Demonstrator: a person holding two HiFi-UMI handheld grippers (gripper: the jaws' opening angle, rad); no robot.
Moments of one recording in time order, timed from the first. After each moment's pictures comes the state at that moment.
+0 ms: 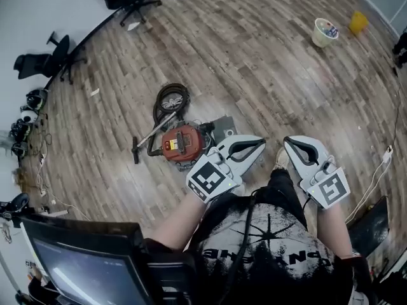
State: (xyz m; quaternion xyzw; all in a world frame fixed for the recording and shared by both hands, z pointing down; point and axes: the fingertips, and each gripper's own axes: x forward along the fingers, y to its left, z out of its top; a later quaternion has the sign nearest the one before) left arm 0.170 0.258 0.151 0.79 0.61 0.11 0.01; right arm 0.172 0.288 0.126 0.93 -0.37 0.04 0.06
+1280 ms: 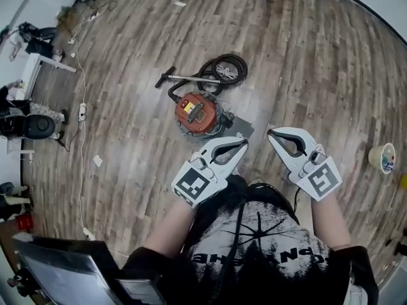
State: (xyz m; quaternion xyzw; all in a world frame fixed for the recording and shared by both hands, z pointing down) left arm 0.328 0.187 0.173 0.98 0.17 0.11 0.05; right arm 0.363 0.194 0.134 0.63 -0.77 0.00 0.06
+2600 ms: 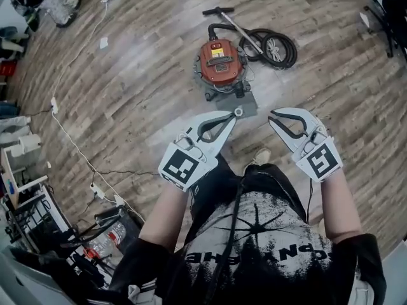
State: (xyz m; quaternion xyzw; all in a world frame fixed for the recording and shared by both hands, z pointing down) left arm 0.314 0.135 0.214 0.96 -0.22 0.11 0.09; right arm 0.383 0.149 0.242 0.24 -0.93 -0.02 0.27
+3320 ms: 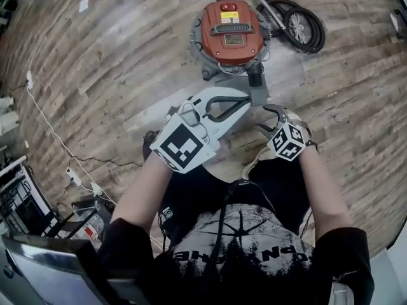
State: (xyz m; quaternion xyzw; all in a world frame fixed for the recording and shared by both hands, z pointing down) left arm 0.303 0.073 0.482 0.98 -0.11 0.18 0.05; right arm 0.351 0.153 0.734 0.13 -0.86 0.08 0.49
